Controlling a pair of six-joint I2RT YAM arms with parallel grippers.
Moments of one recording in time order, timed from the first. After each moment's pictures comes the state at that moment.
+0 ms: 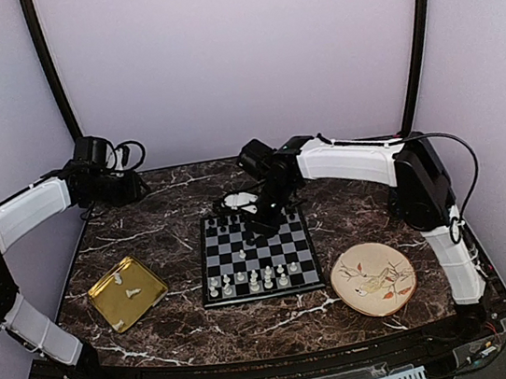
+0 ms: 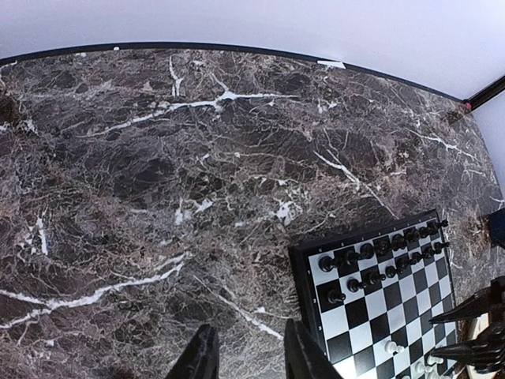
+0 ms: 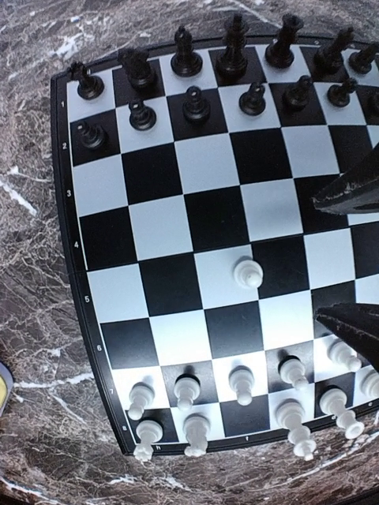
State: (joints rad) left arm -0.21 1.52 1.20 -0.46 0.18 -0.26; right arm 0.84 2.24 1.98 -0.90 -0.34 -0.54
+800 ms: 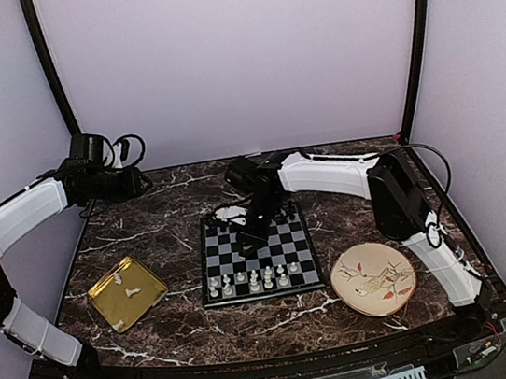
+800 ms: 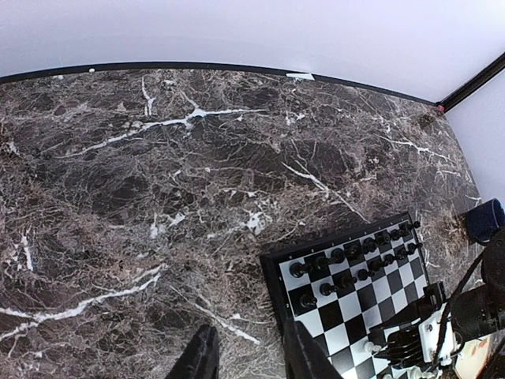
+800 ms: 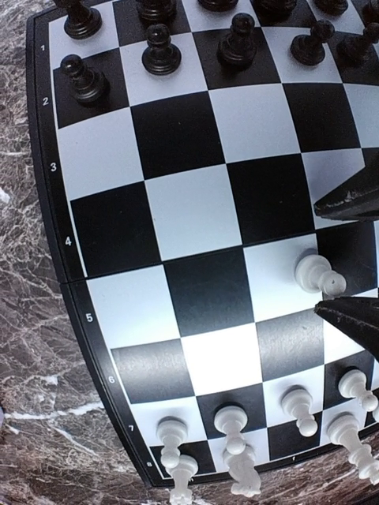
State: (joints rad) left arm -0.20 1.48 1.20 -0.41 0.24 -0.26; right arm 0.87 2.44 2.17 -0.98 -0.35 -0.47
